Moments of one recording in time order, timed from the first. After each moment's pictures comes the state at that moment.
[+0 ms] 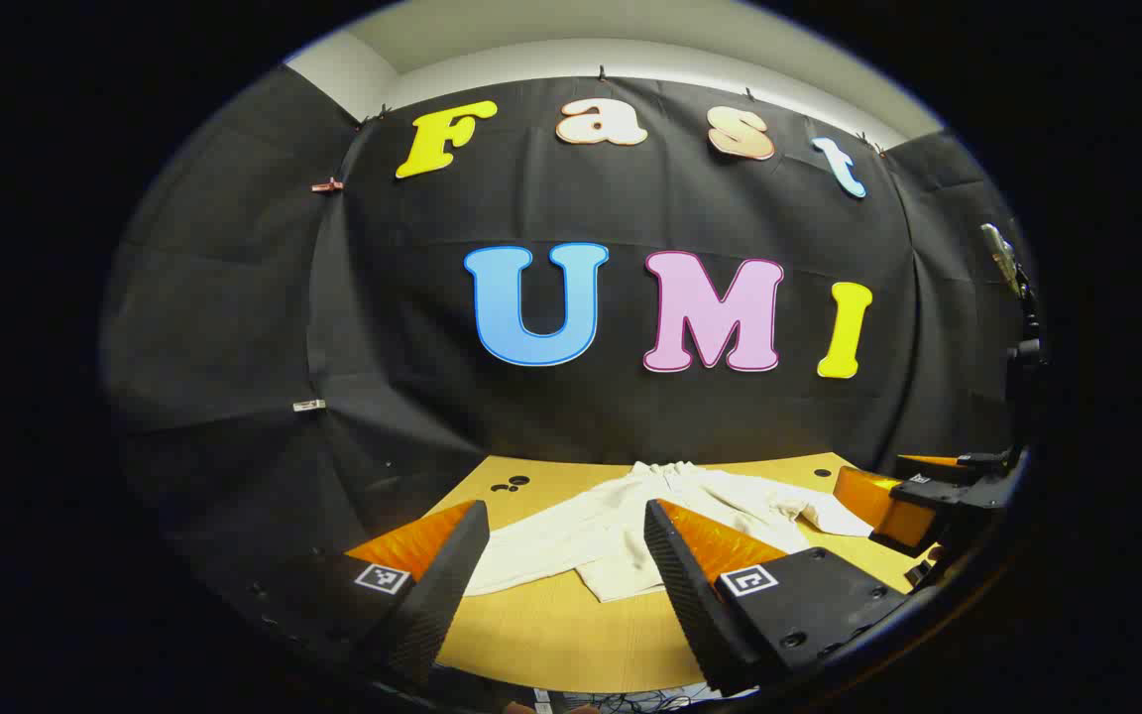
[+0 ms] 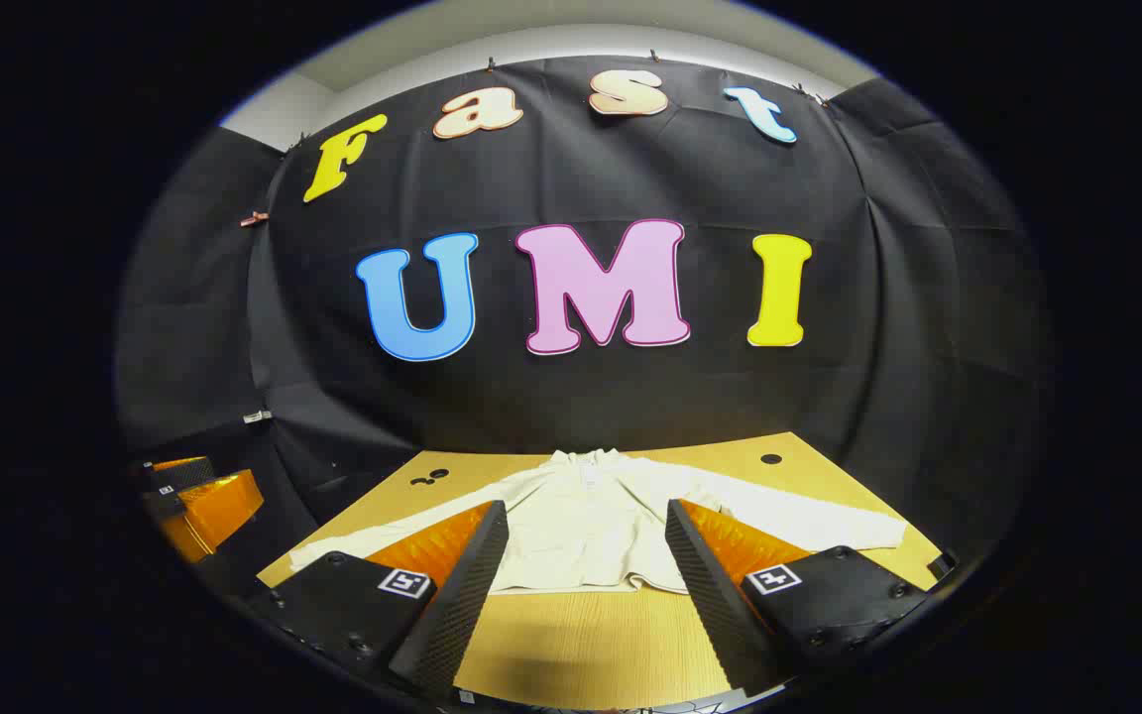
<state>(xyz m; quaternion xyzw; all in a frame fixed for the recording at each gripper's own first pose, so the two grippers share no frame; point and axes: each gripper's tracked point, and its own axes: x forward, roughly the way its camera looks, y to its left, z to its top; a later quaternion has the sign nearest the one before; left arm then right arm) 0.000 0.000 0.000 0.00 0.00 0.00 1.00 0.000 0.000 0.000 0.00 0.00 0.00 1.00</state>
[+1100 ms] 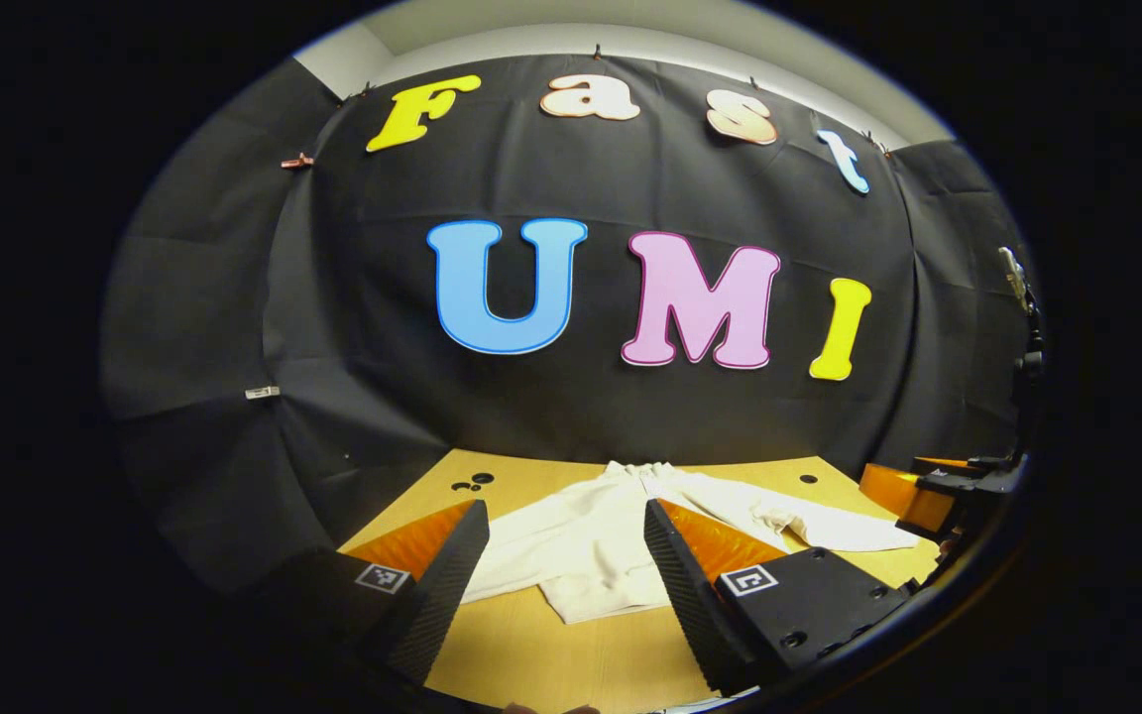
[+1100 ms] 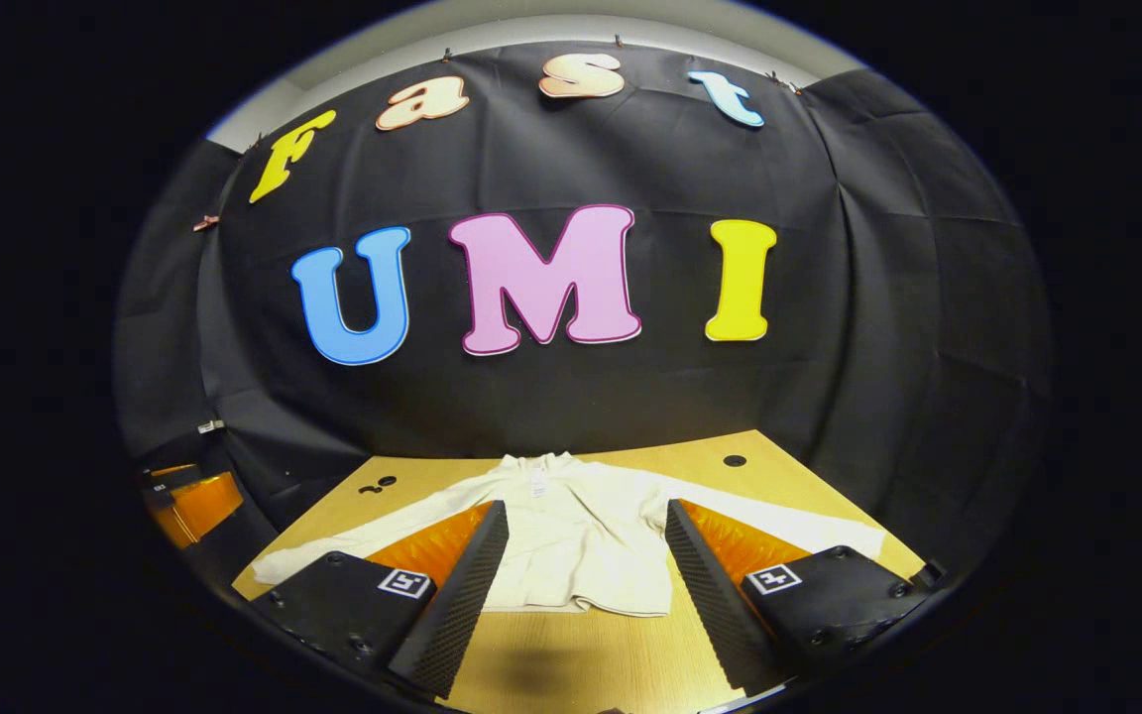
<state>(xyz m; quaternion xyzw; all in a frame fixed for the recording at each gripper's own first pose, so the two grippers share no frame) 0.082 -0.038 -0.001 -0.02 0.03 -0.03 1.00 0.062 -0.069 0.009 0.01 0.02 -0.05 1.00</state>
